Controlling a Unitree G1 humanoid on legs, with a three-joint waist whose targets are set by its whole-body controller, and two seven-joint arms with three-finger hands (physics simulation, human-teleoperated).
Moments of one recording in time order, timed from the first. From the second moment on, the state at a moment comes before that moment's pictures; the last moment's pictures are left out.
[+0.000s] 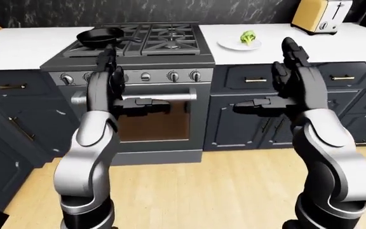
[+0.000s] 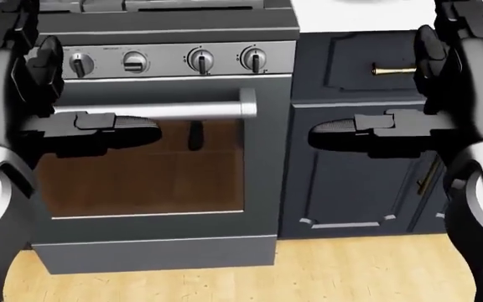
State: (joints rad) left arm -0.57 0.16 0.14 -0.49 -0.18 0.91 0.15; right arm -0.56 -0.22 -0.18 -0.64 0.12 1.06 -0.09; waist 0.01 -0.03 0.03
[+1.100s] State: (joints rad) left arm -0.59 0.17 0.15 -0.51 -0.19 0.94 0.16; right arm -0.57 -0.22 -0.18 -0.64 0.12 1.06 -0.09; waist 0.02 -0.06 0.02
